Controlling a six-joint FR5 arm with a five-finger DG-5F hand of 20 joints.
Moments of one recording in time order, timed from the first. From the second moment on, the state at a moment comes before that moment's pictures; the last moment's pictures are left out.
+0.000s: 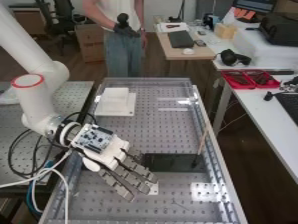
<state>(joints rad) 1.48 -2.06 -2.12 -2.18 -1.21 -0.55</state>
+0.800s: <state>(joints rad) 1.47 -2.07 -2.11 -2.16 -1.23 -0.56</state>
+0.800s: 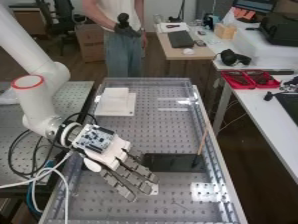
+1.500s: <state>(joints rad) 1.49 -1.99 -2.11 -2.17 -1.25 -0.59</state>
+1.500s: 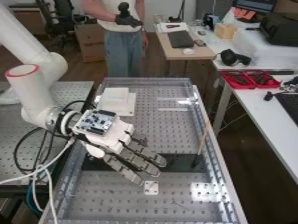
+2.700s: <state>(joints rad) 1.99 -1.61 -2.31 -2.37 -0.98 -0.64</state>
